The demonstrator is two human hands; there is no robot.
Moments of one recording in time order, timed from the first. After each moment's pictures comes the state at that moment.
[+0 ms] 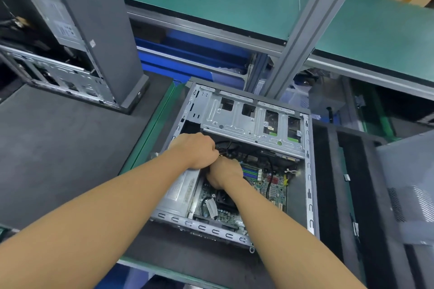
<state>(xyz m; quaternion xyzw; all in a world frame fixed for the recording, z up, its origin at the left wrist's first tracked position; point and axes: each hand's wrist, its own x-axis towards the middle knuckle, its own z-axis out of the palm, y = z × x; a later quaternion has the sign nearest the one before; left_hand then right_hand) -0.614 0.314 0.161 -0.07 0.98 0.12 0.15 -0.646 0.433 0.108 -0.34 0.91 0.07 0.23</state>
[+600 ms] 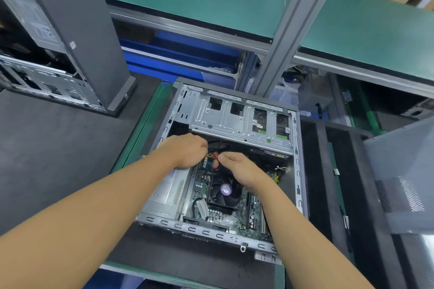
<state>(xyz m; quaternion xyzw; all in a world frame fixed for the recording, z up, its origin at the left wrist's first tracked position) -0.618 0.311 0.162 -0.06 0.97 0.18 0.18 -0.666 0.508 0.149 -0.20 0.81 -0.40 0.37</state>
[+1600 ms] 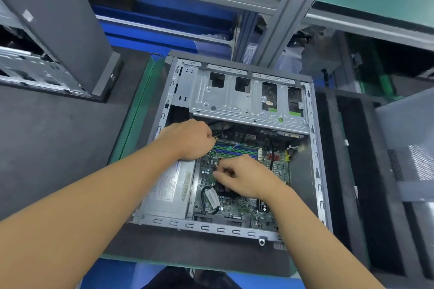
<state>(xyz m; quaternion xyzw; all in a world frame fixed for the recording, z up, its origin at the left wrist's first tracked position) -0.622 0.308 0.148 -0.05 0.97 0.19 0.17 -0.630 0.509 0.146 -0.38 0.85 -0.21 0.29</state>
